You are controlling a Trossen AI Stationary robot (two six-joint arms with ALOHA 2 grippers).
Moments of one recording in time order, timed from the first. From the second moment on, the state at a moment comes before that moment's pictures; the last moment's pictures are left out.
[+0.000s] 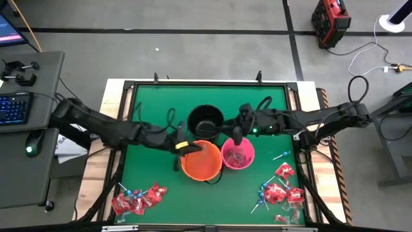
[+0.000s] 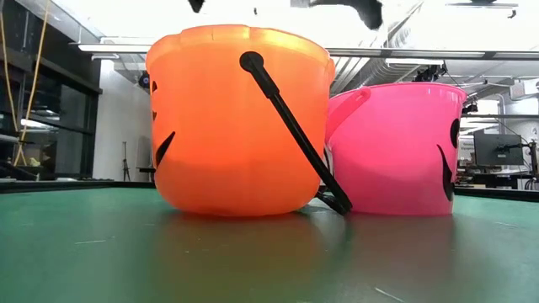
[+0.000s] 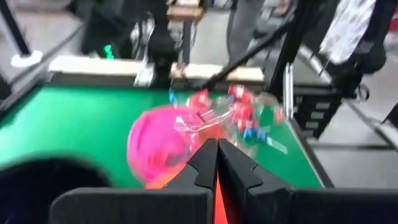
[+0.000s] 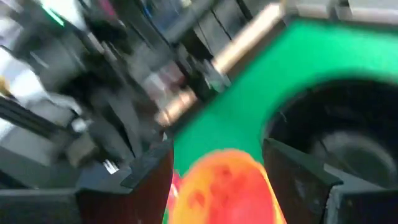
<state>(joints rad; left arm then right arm) -0.29 1.30 0.95 0.06 -0.21 -0.13 0.15 1.26 1.09 -0.13 0.28 0.78</state>
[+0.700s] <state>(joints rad) -0.14 1.79 0.95 0.69 -0.14 -0.05 0.15 1.22 1.09 0.09 0.42 0.65</state>
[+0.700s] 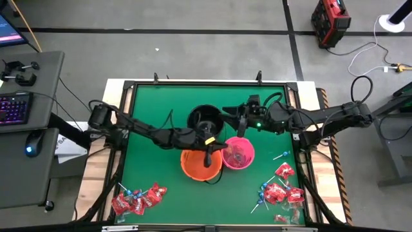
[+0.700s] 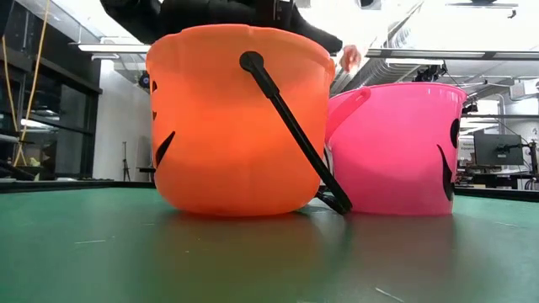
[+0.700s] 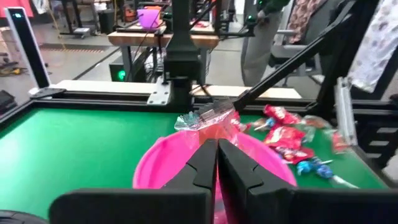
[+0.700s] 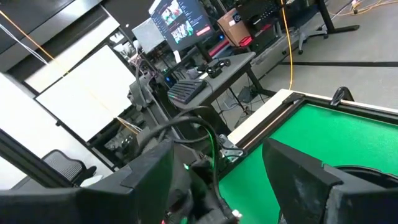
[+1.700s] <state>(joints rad) -0.09 0.94 0.75 -0.06 -0.30 -0.33 0.60 1.13 0.95 -0.73 0.01 1.41</state>
